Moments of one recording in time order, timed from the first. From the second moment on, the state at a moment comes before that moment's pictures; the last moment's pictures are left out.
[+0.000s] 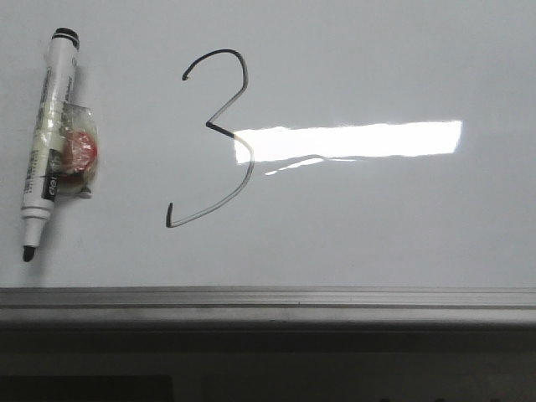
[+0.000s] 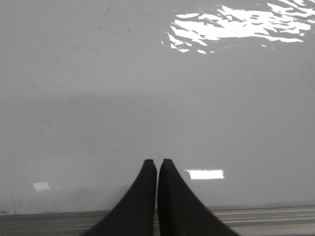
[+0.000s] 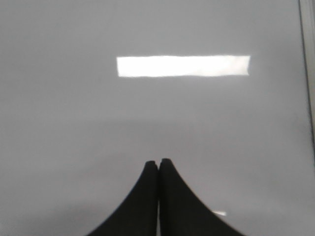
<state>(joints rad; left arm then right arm) -0.04 -0.01 0.01 0.05 0.33 0.00 -0.02 0.07 0.00 0.00 0.11 -0.04</state>
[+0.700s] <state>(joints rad) -0.04 -0.01 0.01 0.05 0.33 0.00 -0.05 -0.01 0.01 0.00 0.33 -0.04</state>
